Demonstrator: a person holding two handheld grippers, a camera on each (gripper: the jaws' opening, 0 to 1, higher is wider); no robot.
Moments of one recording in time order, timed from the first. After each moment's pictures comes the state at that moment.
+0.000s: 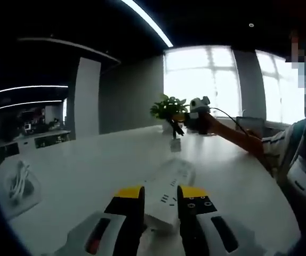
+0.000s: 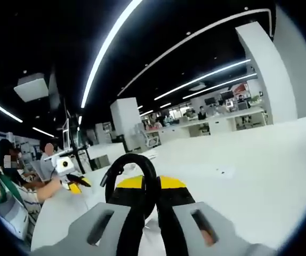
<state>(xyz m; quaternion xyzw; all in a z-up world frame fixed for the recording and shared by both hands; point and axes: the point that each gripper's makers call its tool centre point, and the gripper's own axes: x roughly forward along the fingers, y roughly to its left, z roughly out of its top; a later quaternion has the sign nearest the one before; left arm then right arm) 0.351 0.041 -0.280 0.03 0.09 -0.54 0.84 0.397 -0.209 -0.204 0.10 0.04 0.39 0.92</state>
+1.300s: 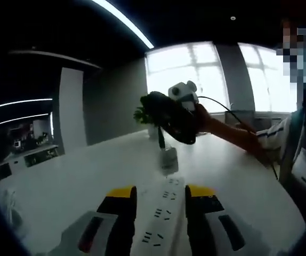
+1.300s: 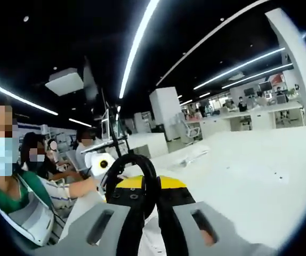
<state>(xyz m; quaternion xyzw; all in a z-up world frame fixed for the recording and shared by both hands) 0.345 -0.030 -0.266 0.08 0.06 -0.59 0.81 0.358 -0.096 -0.180 0.08 0.06 0.55 0.83</state>
